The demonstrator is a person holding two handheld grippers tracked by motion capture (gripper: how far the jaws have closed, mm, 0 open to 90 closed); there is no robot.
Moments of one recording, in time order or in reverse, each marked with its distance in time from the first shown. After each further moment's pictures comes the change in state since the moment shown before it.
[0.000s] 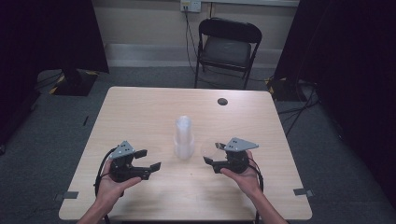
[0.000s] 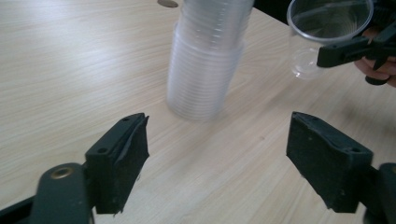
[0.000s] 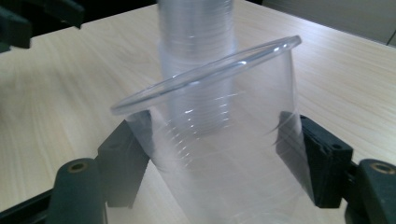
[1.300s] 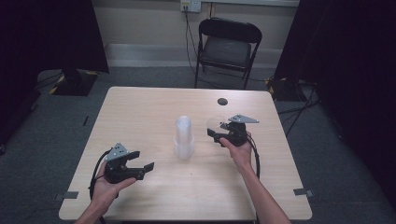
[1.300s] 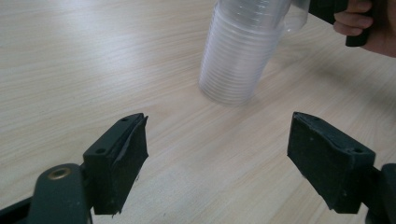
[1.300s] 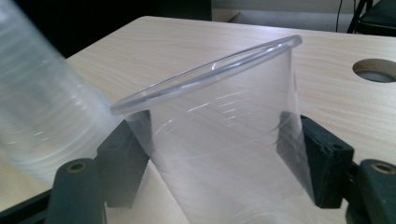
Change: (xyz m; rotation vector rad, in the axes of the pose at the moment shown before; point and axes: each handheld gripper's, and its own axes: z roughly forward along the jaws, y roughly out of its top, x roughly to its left) left arm 0.014 -0.015 -0.005 0.008 0.069 -0.015; right arm -0.075 0.017 0.049 -0.041 -0.121 0.267
